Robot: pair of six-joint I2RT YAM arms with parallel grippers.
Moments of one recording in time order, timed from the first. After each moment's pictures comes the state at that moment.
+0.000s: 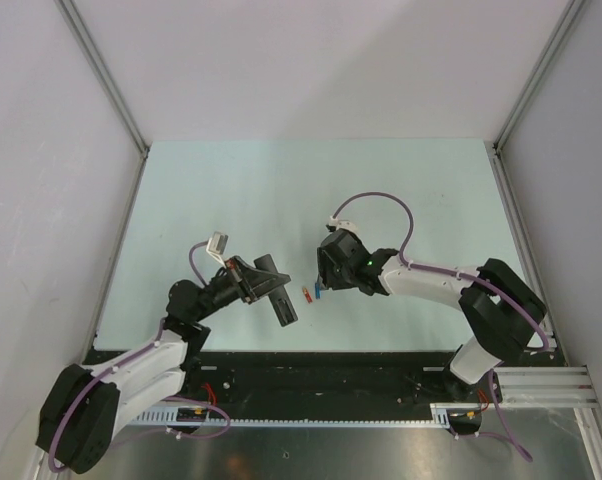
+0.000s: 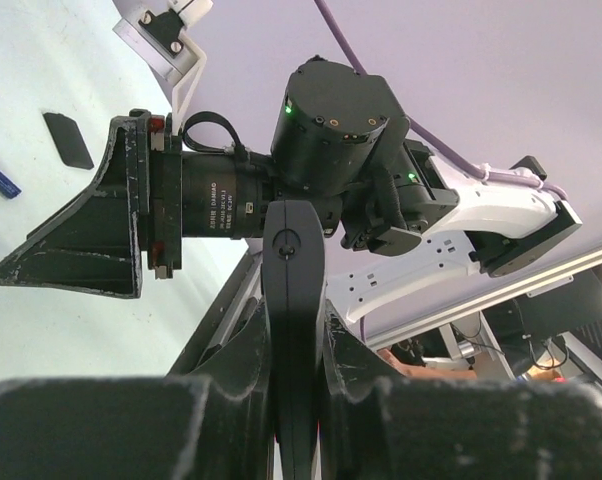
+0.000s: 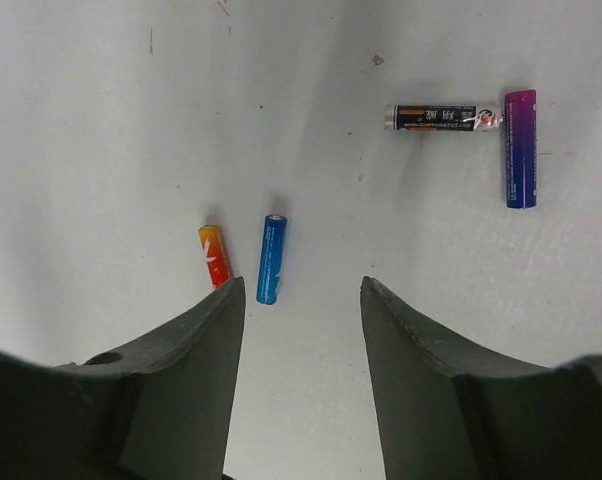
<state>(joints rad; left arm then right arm) -0.45 0.88 0.09 1.01 0.61 -1.27 0.86 1.60 0.94 -0.24 0.16 0.67</state>
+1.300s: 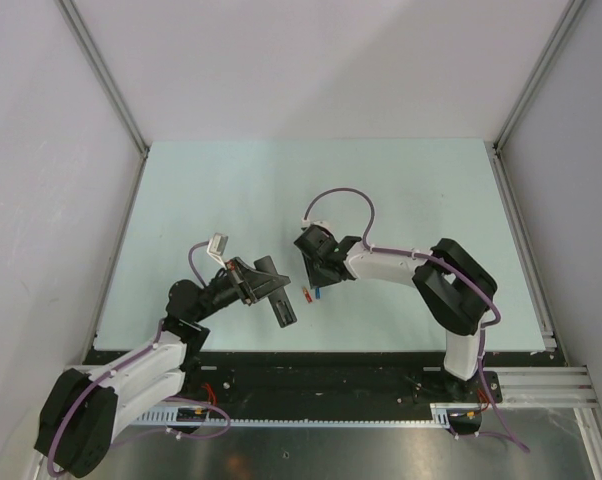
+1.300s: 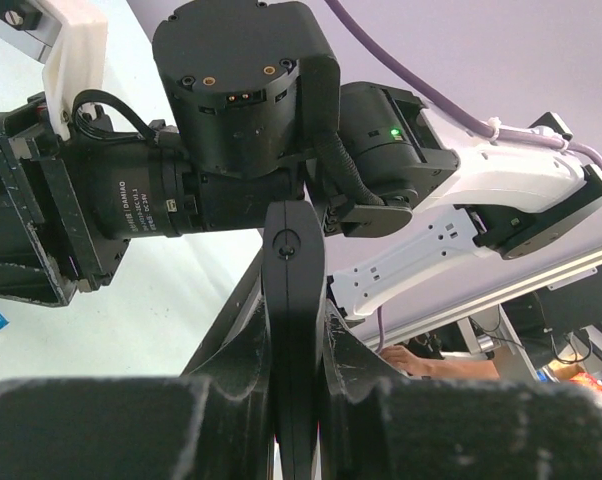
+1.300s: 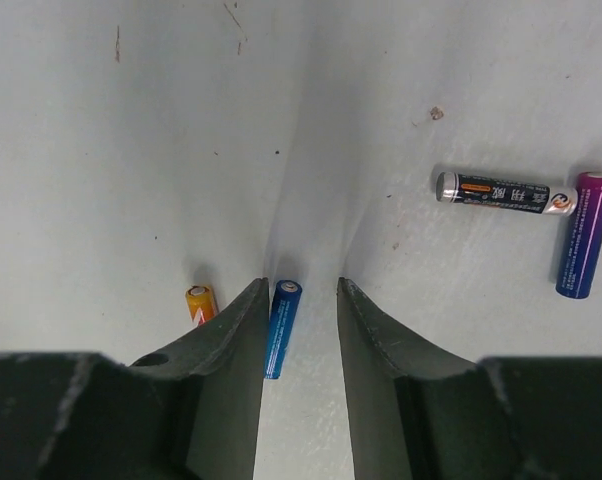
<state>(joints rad) -0.45 0.85 0.09 0.95 0.61 -1.21 0.90 1.88 1.21 -0.41 0.19 0.56</state>
